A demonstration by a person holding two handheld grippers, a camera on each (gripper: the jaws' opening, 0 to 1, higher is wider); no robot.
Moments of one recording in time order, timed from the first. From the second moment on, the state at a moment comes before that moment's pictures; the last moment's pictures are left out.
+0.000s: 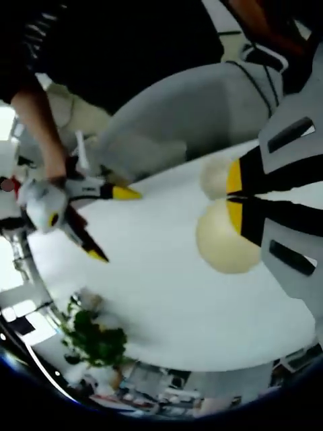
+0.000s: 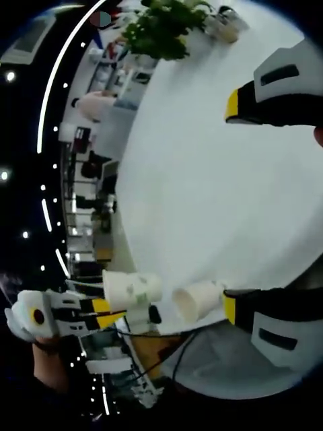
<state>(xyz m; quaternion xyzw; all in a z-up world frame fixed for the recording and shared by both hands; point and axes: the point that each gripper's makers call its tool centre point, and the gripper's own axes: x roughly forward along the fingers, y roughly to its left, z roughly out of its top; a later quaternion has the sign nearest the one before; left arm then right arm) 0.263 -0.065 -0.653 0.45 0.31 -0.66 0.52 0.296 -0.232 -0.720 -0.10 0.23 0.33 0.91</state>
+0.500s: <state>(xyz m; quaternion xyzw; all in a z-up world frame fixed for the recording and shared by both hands) 0.231 -0.063 -0.681 0.44 0.32 -0.67 0.50 0.287 -0.232 -0.717 -0.10 0.23 0.32 0.91</state>
